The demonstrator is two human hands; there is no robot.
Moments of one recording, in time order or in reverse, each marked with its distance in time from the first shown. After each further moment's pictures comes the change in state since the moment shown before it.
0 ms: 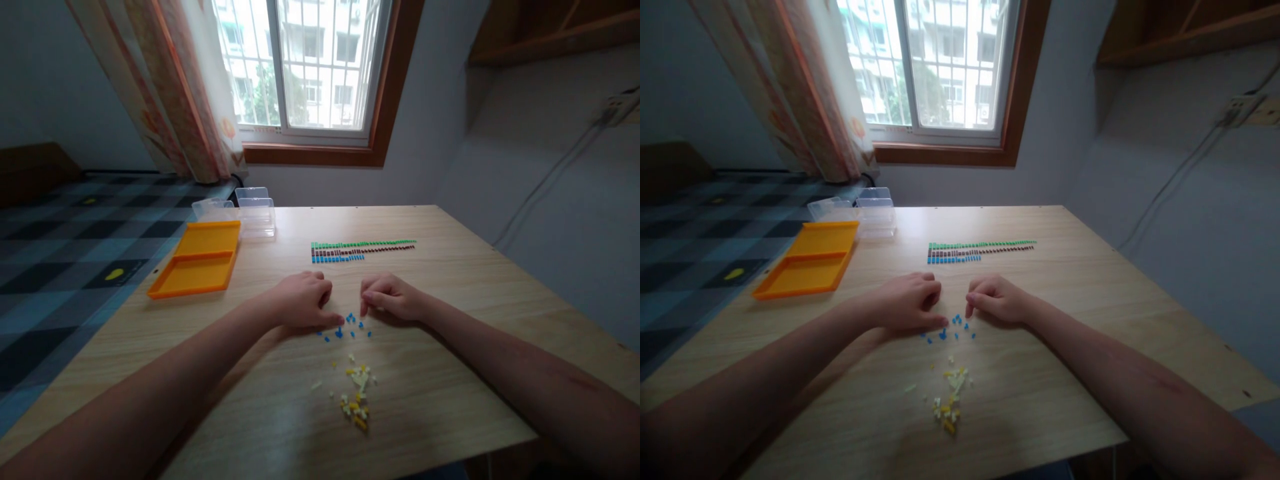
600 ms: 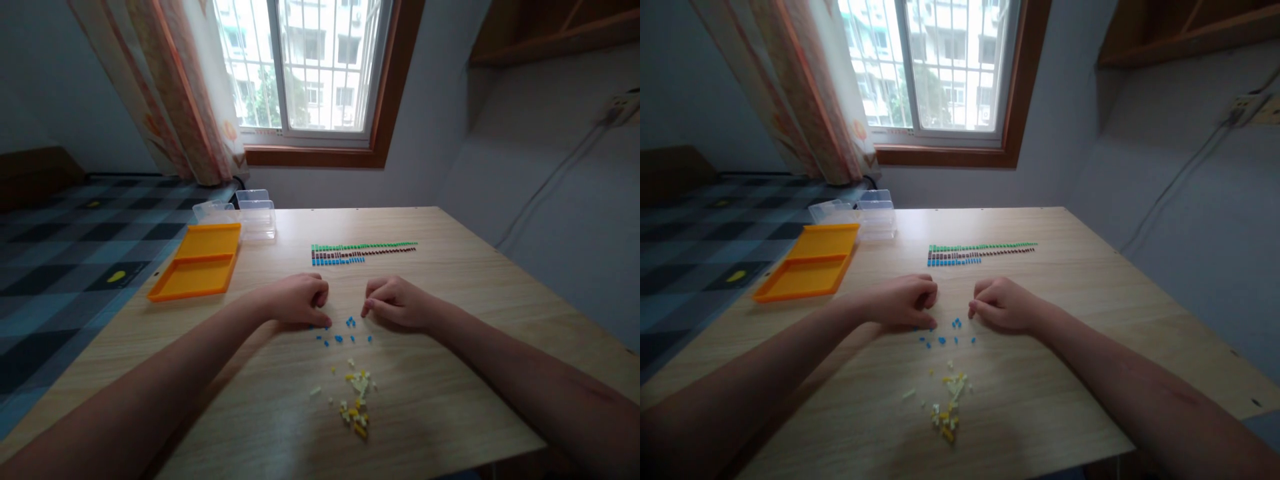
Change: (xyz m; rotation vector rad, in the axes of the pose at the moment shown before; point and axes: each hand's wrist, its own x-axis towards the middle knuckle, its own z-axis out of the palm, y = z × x) left_hand 0.004 -0.019 -0.004 -0.130 -0.067 0.052; right_hand -0.009 -0.006 -0.004 -0.230 -0.020 0.029
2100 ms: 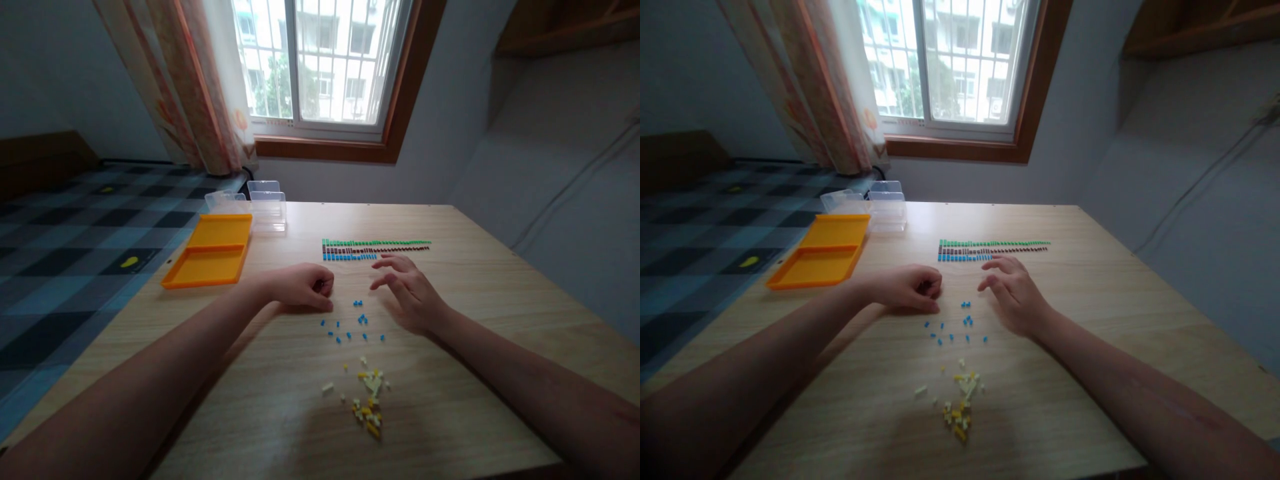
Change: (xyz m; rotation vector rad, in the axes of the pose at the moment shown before) left_hand 0.003 -0.032 0.001 -0.390 -0.060 0.090; right_hand 0.003 0.003 0.015 -0.258 0.480 0.042
